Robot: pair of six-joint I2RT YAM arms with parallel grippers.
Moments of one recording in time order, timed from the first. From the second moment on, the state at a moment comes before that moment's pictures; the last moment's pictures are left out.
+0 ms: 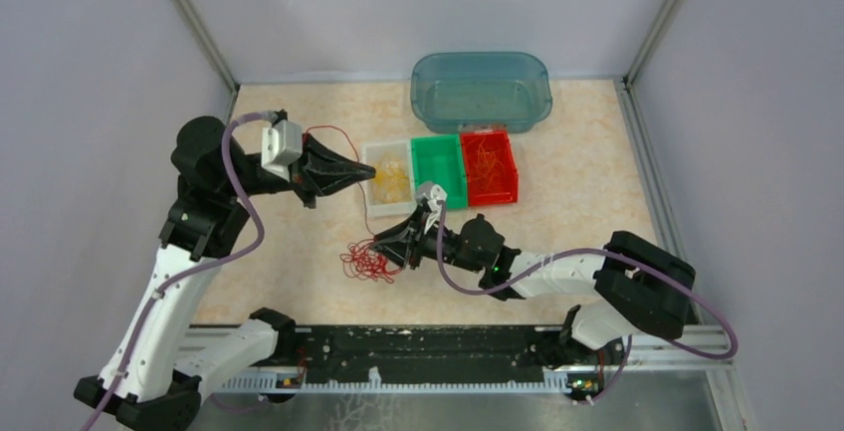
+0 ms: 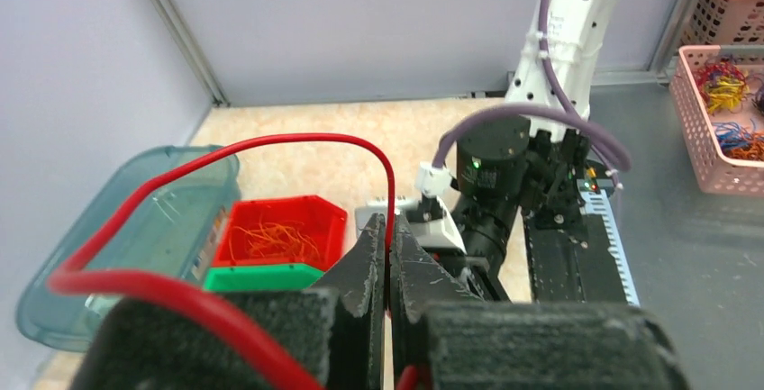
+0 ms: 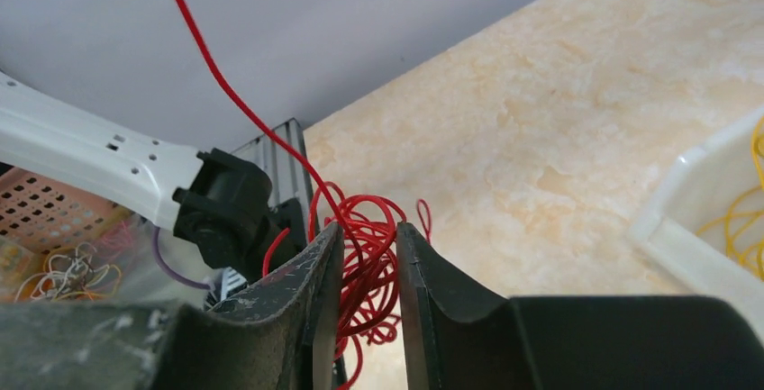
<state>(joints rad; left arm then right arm) -0.41 0.92 1.23 -0.24 1.05 0.10 1.09 1.41 0.55 0.99 -0.18 0.42</state>
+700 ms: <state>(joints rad) -0.41 1.02 1.58 -0.13 0.98 0.08 1.11 1.53 0.42 1.00 -0.07 0.41</state>
